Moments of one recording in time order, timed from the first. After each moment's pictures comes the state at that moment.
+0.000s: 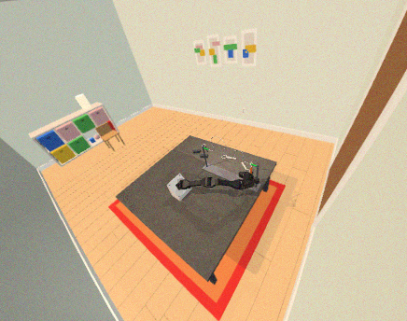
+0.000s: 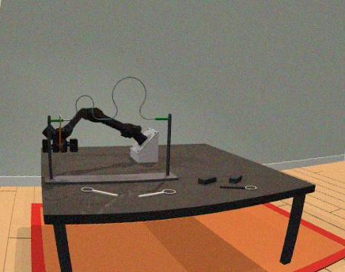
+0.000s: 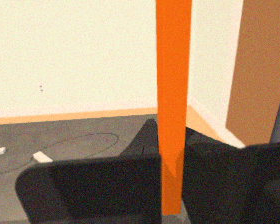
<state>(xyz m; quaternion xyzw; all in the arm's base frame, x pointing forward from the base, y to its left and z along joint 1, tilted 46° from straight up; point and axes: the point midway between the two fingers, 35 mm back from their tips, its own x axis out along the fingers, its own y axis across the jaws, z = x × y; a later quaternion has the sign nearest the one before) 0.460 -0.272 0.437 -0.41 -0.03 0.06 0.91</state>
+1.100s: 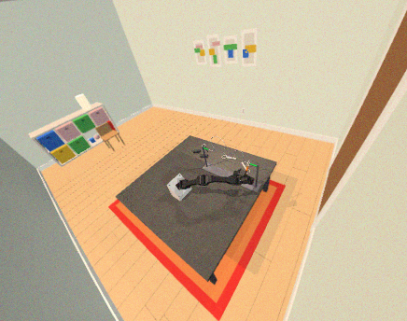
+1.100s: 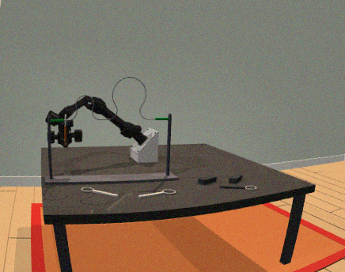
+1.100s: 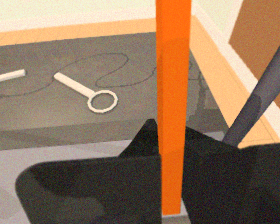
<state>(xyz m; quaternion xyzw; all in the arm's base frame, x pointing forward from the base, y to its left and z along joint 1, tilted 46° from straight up) 0.401 -0.252 0.421 -0.39 0.19 -0.03 0.90</state>
